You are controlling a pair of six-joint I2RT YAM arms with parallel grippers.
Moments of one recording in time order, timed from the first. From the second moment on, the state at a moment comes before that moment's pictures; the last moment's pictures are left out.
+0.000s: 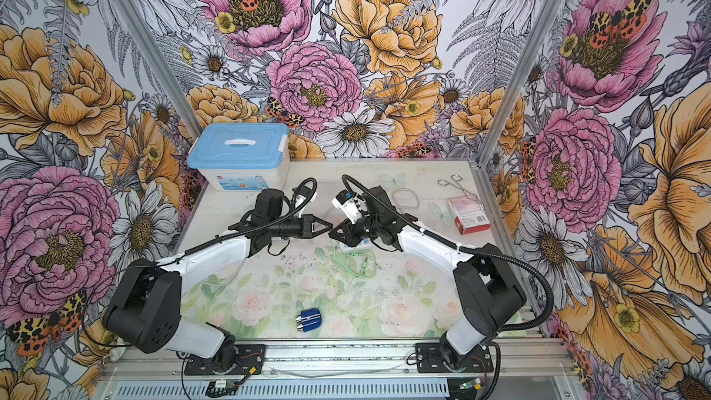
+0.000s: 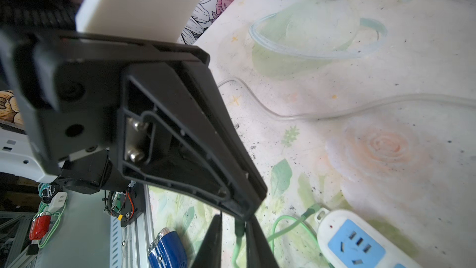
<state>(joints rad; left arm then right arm) -0.43 1.48 0.87 -0.02 0.78 -0.52 0.58 1.59 1.05 -0.16 -0.69 0.14</state>
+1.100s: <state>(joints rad) -0.40 1.45 0.87 0.01 0.78 -0.53 0.58 1.59 1.00 -0.04 -0.70 0.22</state>
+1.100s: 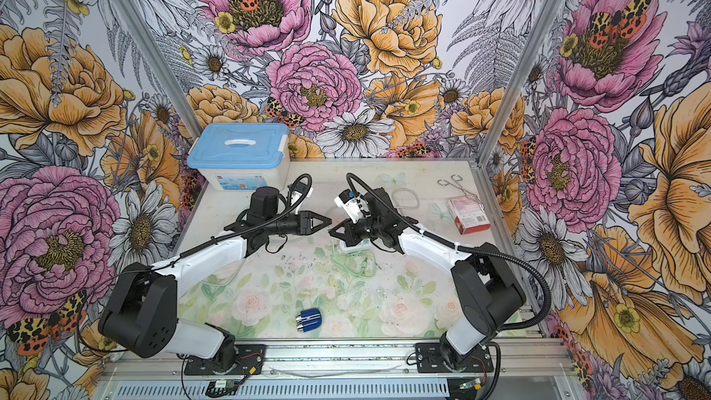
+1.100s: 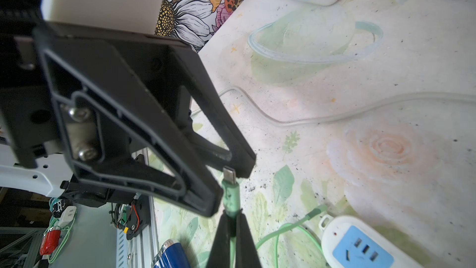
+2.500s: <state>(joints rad) -0.40 1.45 0.87 0.01 0.77 -0.51 0.58 1.59 1.00 -0.04 -0.70 0.22</state>
